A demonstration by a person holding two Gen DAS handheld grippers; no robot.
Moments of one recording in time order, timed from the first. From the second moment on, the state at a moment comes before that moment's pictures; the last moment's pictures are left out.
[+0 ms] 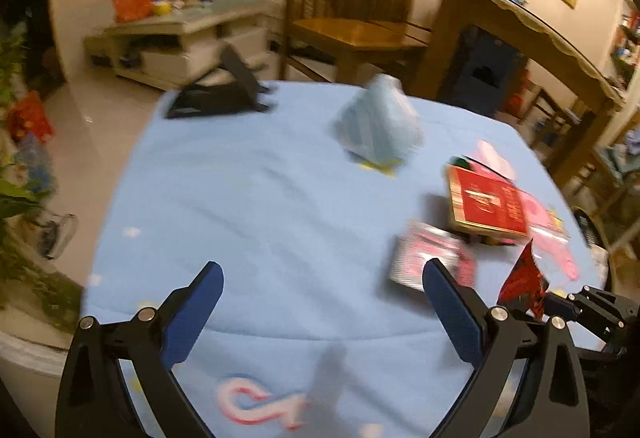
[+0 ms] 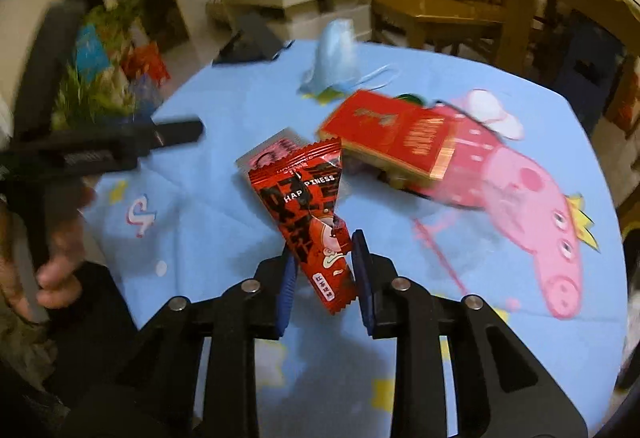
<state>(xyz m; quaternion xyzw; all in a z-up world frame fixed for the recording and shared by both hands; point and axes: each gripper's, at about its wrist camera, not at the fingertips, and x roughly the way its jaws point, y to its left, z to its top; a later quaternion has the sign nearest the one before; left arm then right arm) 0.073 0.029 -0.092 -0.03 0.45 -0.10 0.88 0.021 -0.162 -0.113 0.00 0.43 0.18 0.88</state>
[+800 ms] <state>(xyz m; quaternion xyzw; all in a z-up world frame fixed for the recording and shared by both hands) 0.063 -0.098 -0.126 0.14 0.45 -0.14 0.87 -0.006 -0.266 -0.116 0.12 0.40 0.15 0.89</state>
